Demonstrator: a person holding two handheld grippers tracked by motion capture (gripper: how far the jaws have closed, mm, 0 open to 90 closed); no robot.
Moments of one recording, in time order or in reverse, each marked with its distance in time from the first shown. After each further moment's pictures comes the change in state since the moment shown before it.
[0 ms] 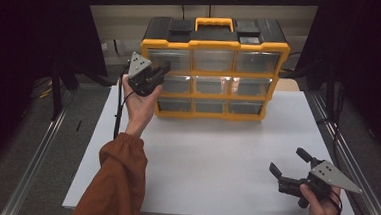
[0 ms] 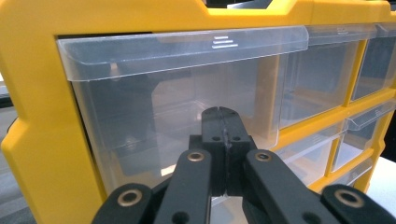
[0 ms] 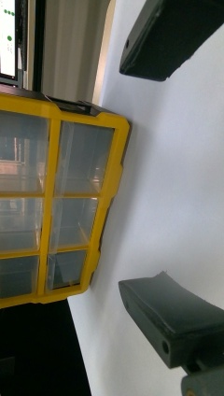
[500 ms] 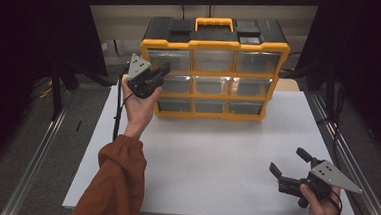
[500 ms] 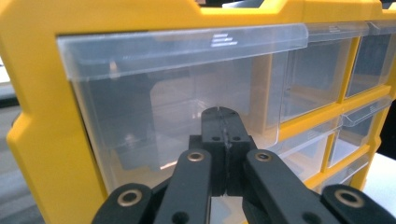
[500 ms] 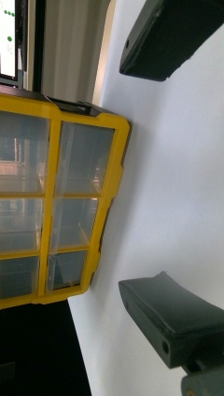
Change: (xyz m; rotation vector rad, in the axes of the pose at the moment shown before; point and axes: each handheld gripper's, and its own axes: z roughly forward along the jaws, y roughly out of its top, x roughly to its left) left arm -0.003 -0.001 -0.005 -0.010 -0.014 -0.002; right arm 0.000 0.000 0.000 -0.001 -0.001 0.000
